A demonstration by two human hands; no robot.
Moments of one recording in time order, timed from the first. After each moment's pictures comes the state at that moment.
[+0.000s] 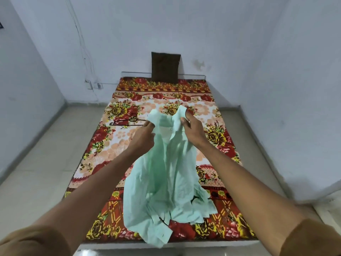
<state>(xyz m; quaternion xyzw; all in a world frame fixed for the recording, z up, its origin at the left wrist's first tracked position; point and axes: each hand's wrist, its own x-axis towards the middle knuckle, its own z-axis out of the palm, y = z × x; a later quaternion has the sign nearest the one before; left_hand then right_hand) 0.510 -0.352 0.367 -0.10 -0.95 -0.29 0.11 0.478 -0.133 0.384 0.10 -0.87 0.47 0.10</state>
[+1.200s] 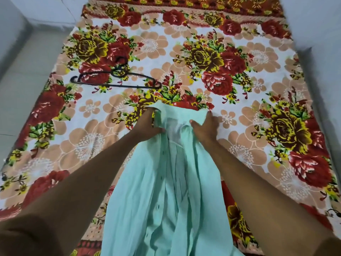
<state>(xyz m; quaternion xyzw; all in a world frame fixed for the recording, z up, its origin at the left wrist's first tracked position) 0.095 -0.416 -0.066 0.06 -0.90 -0.41 -0.15 0.075 -0.179 -0.078 -0.15 -0.91 0.36 -0.11</state>
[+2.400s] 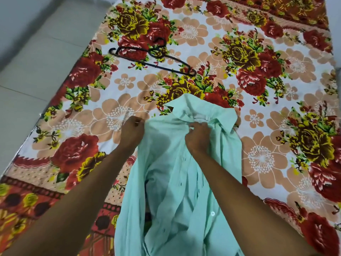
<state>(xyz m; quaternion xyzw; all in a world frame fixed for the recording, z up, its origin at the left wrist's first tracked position) 0.233 -0.501 -0.063 0.39 -0.77 -0.50 -0.02 0.166 -0.296 -0.098 -0.04 -0.96 0.26 -0.06</state>
